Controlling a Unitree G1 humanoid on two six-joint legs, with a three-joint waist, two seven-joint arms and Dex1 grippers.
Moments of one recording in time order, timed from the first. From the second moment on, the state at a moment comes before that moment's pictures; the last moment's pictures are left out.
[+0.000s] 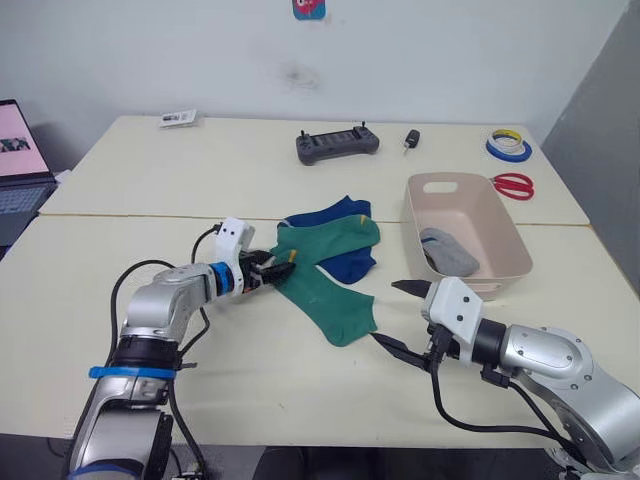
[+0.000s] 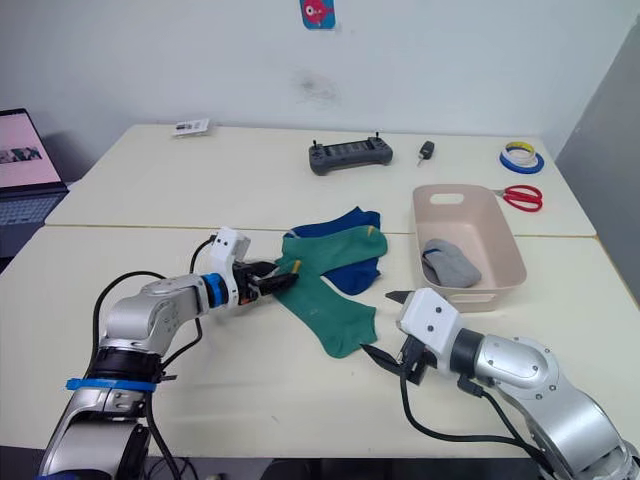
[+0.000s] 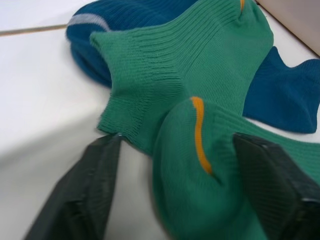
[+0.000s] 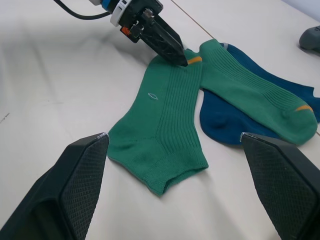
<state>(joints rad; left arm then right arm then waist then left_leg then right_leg) -0.57 0.54 0.00 0.31 -0.40 0.65 -0.75 -0.09 -0.69 0.15 -0.83 0.33 0.71 0.60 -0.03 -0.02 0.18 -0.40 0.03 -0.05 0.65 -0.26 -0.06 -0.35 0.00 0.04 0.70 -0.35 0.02</state>
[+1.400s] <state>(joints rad) -0.06 0.70 0.28 -0.27 -0.67 0.86 -0.86 -0.17 -0.41 0.31 -0.53 0.27 0.70 0.56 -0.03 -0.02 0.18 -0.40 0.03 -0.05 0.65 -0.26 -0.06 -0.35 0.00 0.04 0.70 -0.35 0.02</state>
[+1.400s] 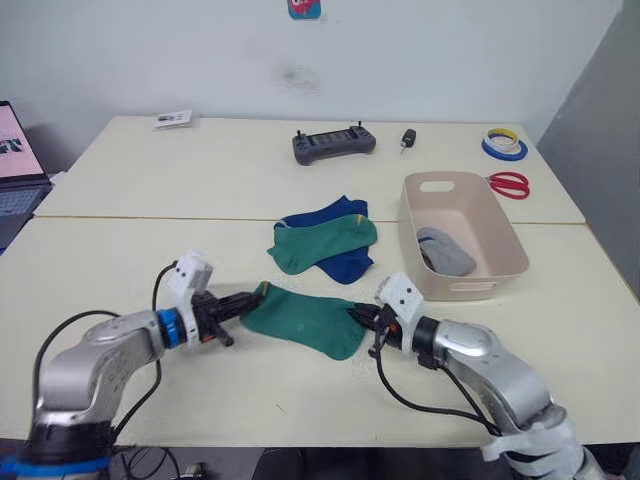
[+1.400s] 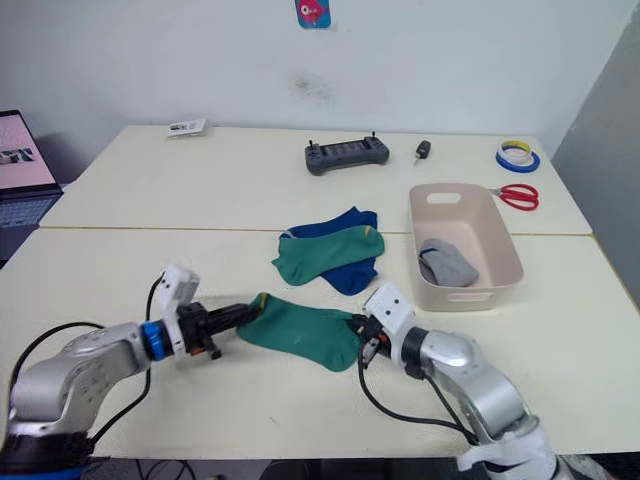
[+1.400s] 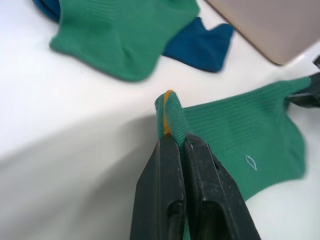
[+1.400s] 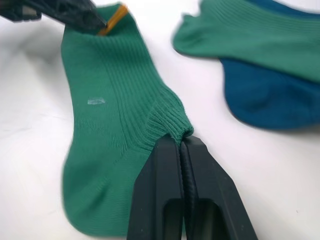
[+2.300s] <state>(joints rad) 0.26 0.49 0.27 -0.42 -0.61 0.66 -0.62 -0.22 -0.57 0.39 -0.56 0.31 0.86 0.57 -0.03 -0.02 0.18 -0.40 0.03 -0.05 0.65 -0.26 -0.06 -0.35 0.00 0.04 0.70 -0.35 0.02</state>
